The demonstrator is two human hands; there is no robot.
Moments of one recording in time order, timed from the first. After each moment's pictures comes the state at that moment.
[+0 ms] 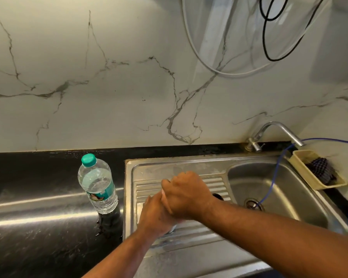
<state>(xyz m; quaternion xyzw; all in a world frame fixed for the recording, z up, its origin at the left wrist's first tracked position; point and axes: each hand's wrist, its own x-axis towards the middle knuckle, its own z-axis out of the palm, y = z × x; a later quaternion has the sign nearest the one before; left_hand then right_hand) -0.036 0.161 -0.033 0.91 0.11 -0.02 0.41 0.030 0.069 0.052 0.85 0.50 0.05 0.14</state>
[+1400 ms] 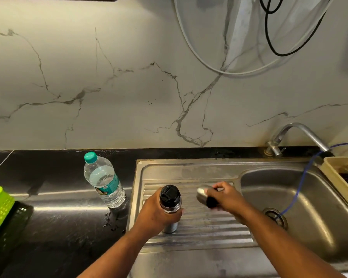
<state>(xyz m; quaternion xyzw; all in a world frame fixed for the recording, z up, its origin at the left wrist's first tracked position) -0.040 0.151 -0.044 0.85 0.18 0.05 0.50 0.105 -0.061 -0.024 0.81 0.02 -0.32 -0.49</state>
